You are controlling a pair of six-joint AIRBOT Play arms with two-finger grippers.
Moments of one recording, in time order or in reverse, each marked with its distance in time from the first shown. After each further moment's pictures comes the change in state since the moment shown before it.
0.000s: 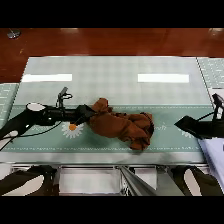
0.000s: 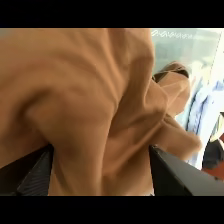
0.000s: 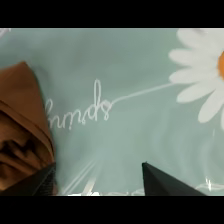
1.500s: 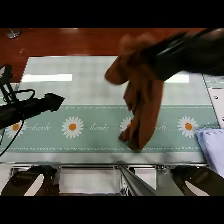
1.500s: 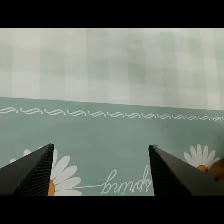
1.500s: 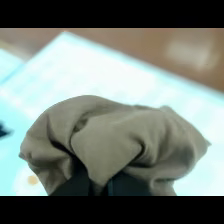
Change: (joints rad) left arm 0.069 0.652 0.101 0.849 0.057 -0.593; right arm 0.888 -0.326 0.879 -0.071 -0.274 -0.011
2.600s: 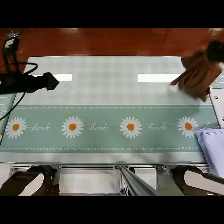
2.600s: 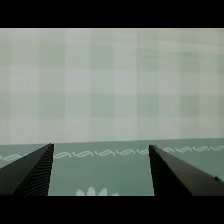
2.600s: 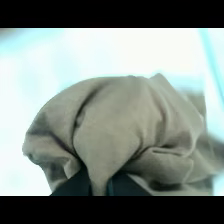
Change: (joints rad) left arm 0.043 -0.305 0.309 0.158 -0.072 0.059; right arm -0.776 -0.377 0.217 -0.150 0.085 0.084
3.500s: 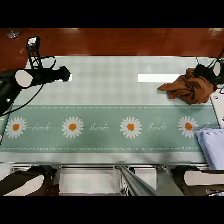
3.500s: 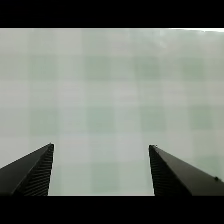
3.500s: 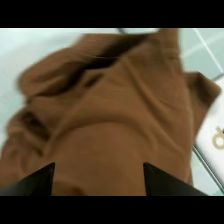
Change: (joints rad) left arm -0.079 -0.297 0.039 0.048 0.394 0.014; right arm -0.010 -0.219 -0.289 -0.519 -0.306 0.534
